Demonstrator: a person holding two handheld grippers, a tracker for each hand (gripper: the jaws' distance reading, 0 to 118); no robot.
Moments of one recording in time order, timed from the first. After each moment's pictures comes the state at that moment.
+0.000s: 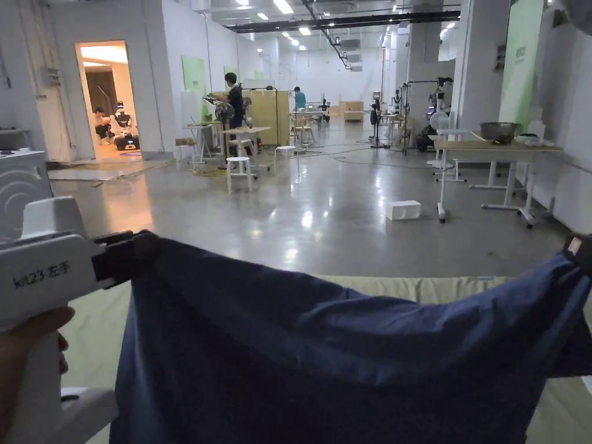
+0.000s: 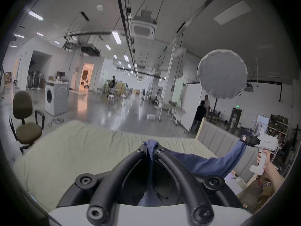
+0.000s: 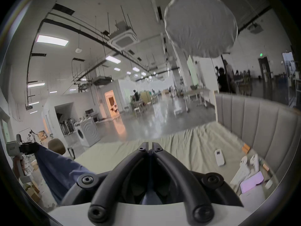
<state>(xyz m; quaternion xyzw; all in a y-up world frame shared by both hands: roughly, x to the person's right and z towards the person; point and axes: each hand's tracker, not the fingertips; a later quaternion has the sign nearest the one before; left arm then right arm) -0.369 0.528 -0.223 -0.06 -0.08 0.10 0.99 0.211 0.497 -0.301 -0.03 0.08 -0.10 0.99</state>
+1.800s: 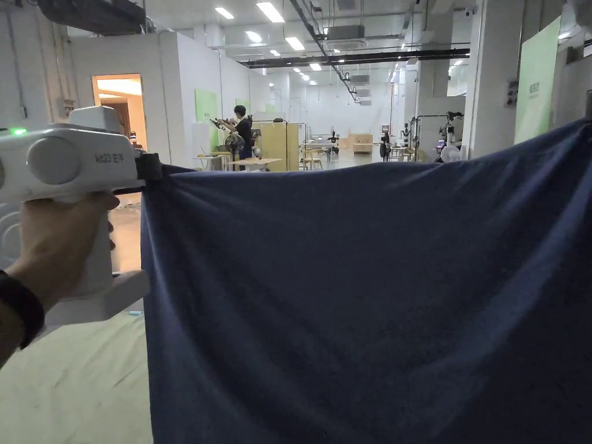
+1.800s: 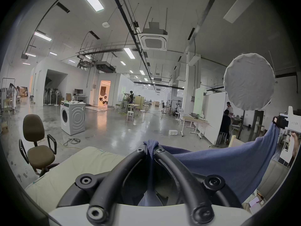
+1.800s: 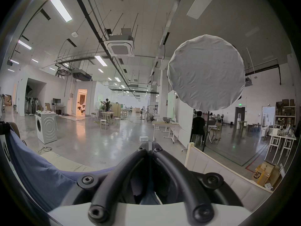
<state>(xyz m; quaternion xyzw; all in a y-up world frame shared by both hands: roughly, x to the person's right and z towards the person) -0.390 0.621 -0.467 -0.03 0.03 0.06 1.00 0.147 0.670 -0.503 0.04 -0.07 0.07 0.99</state>
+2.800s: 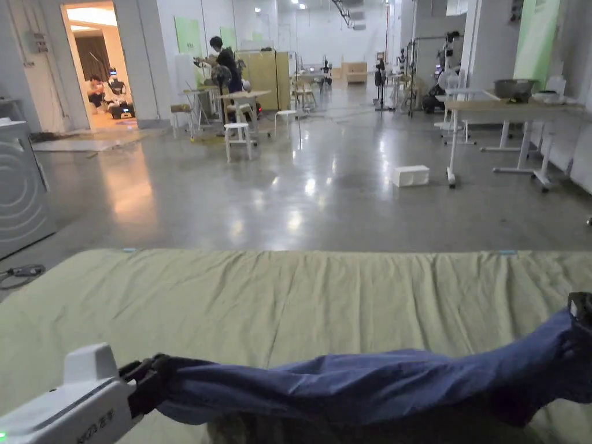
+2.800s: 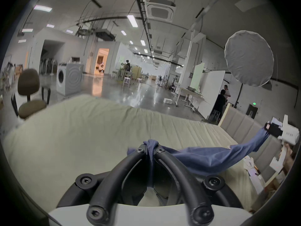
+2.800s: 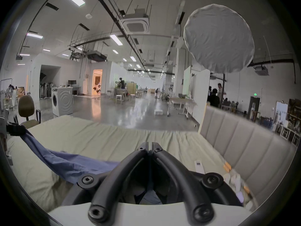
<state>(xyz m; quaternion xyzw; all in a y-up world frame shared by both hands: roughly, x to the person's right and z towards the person) -0.384 0.277 -0.354 -0.18 -0.02 0.15 0.97 0.156 0.337 -0.380 -0.09 0.01 0.06 0.99</state>
